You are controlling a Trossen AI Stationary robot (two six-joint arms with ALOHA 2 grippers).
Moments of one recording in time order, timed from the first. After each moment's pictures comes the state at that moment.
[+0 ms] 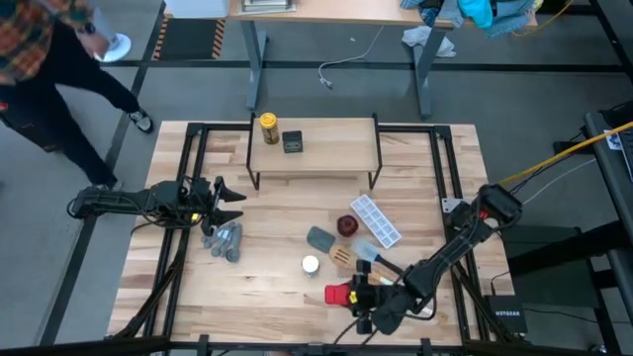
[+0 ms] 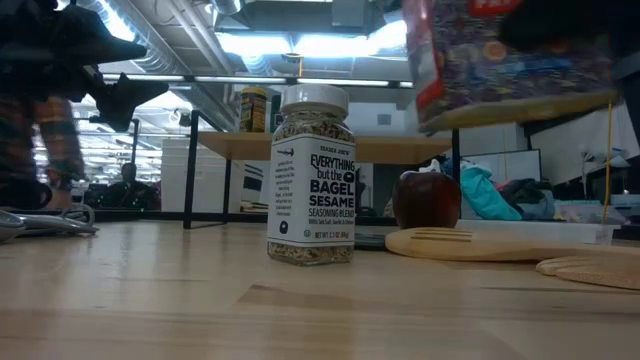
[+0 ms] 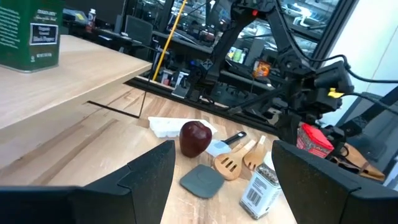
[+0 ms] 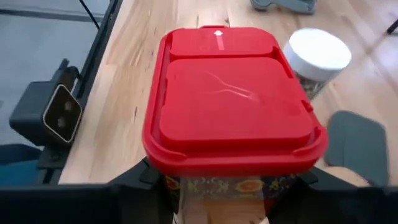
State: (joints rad) left arm -0.06 0.01 0.01 0.02 -0.09 -0.33; right arm 0.75 1.82 1.08 -0.04 0.63 0.49
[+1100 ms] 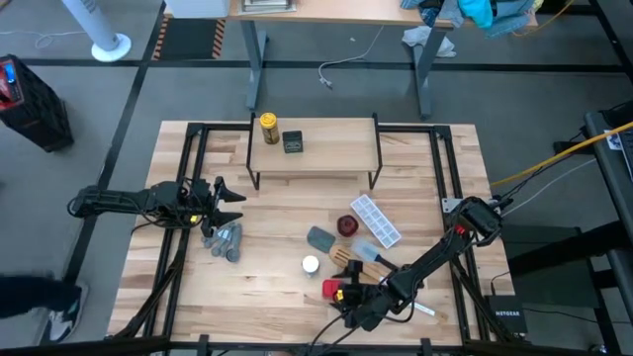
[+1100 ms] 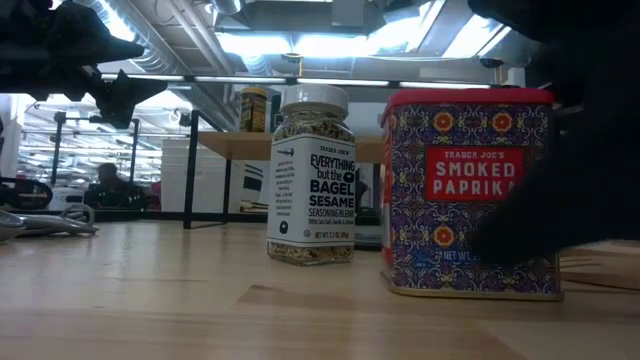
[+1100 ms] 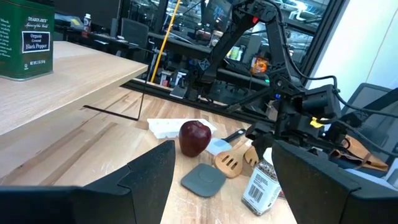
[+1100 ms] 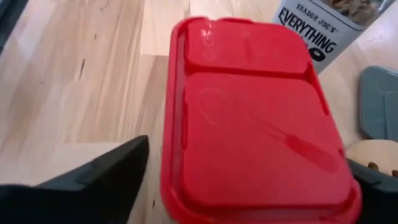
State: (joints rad) left arm -0.07 0.01 0.01 0.02 -0.09 -0.28; right arm 0.71 2.01 1.09 0.03 0.60 0.52
